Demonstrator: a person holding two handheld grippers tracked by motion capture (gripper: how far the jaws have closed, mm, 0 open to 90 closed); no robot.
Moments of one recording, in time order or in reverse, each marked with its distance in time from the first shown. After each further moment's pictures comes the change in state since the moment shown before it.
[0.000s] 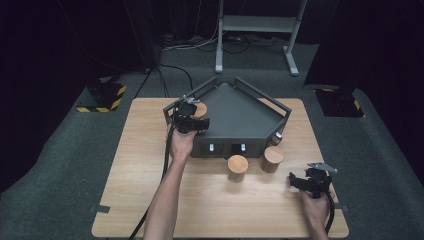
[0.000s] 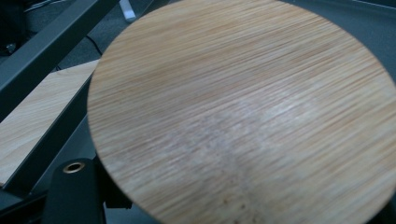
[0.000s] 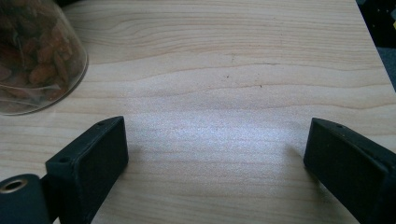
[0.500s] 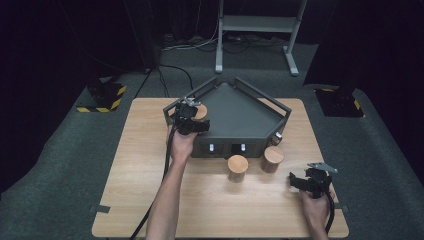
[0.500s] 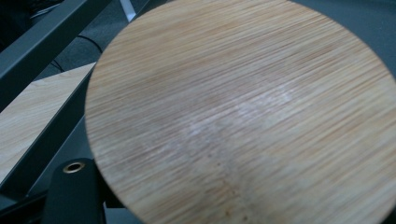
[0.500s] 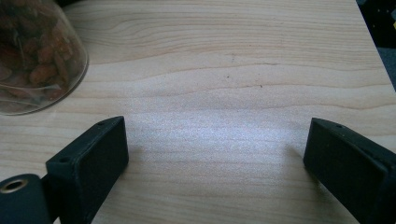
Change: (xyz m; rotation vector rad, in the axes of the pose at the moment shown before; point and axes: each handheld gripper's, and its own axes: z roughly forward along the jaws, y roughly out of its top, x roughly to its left) left arm -0.003 -0.007 0.005 -0.008 0.013 0.023; right arm 0.000 0.000 0.000 0.000 0.001 -0.001
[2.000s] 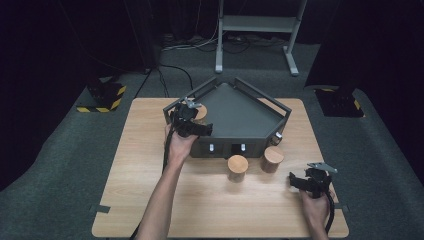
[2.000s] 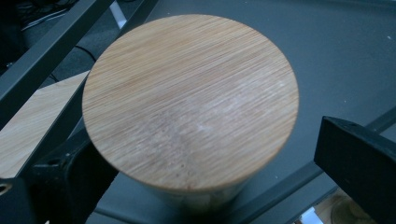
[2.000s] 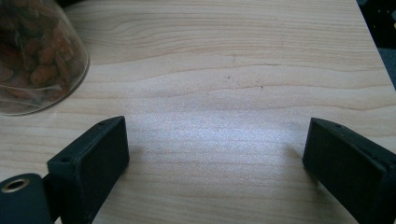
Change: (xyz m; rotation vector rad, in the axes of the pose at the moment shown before) left arm -0.005 0.000 -0.022 -0.007 -0.025 0.050; right arm 0.000 0.000 0.000 -0.002 0.002 -0.002
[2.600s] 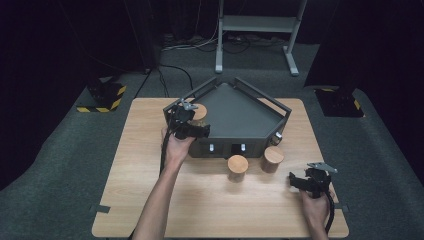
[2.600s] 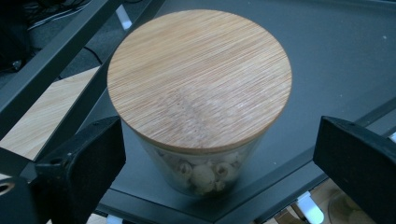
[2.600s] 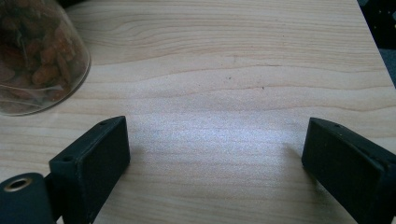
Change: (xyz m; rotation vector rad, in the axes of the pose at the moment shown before) left arm 0.002 -0.007 -0.013 -0.019 0.001 -0.021; right arm 0.000 0.000 0.000 -0.001 0.002 -0.003
